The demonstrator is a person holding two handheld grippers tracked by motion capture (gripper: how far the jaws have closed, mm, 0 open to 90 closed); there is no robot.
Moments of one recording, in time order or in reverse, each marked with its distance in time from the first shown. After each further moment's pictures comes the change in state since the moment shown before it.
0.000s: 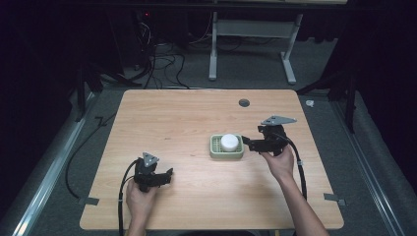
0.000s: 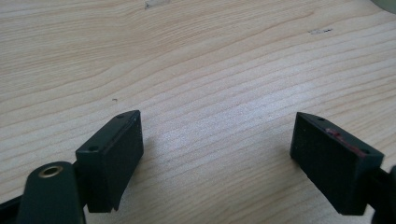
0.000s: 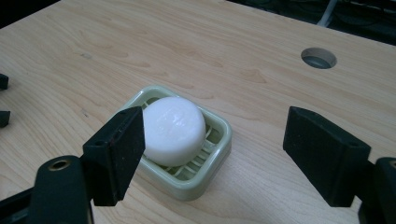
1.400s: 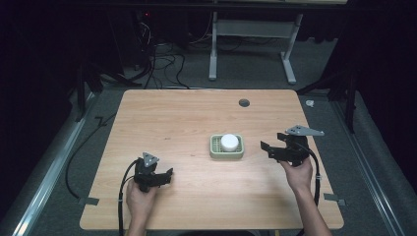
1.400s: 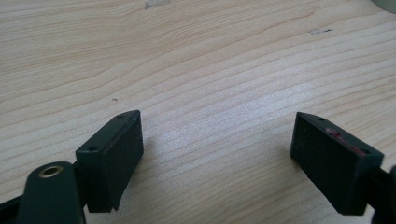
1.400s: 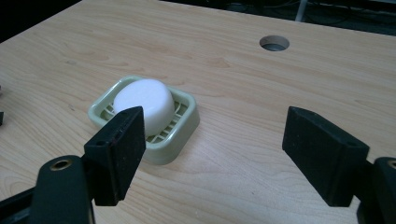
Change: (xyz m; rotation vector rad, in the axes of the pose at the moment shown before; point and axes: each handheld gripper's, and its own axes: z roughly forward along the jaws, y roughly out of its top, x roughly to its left) left arm 0.000 0.000 0.000 -0.001 0.000 0.000; right arm -0.023 -0.037 -0.045 -0.063 -0.053 0.097
